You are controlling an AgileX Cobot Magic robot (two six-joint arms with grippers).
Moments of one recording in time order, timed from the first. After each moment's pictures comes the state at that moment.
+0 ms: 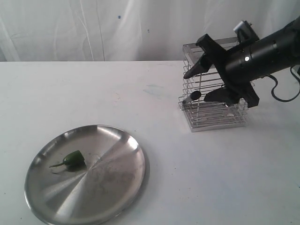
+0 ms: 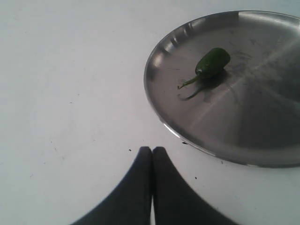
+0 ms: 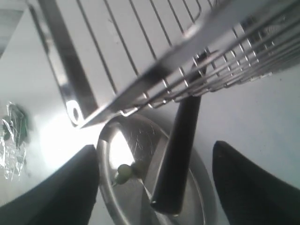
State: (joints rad) left arm -0.08 0.01 0.02 -0.07 0.51 0.20; right arm 0.15 1.65 -1.16 0.89 0.76 0.01
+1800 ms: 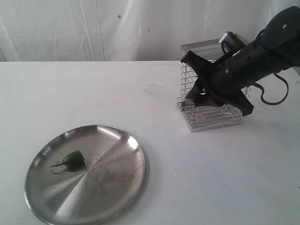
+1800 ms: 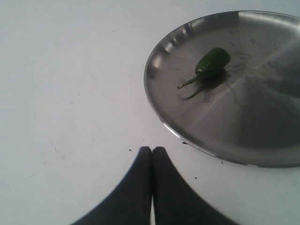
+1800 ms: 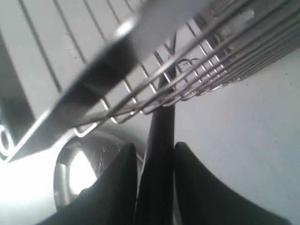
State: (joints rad) left arm -0.08 0.01 0.02 -0.07 0.51 0.20; right arm 0.28 1.67 -1.16 0.58 0.63 0.33
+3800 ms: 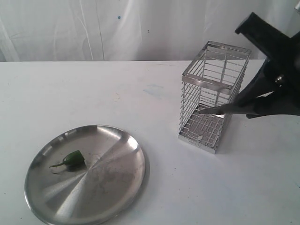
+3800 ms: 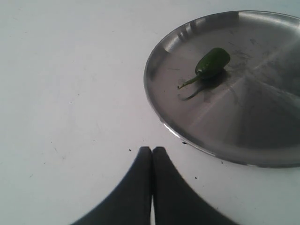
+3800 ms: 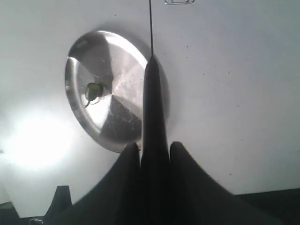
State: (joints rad) left arm -0.08 0.01 0.02 -0.07 0.51 0.20; right arm 0.28 1.12 -1.16 0.40 1.22 0.74
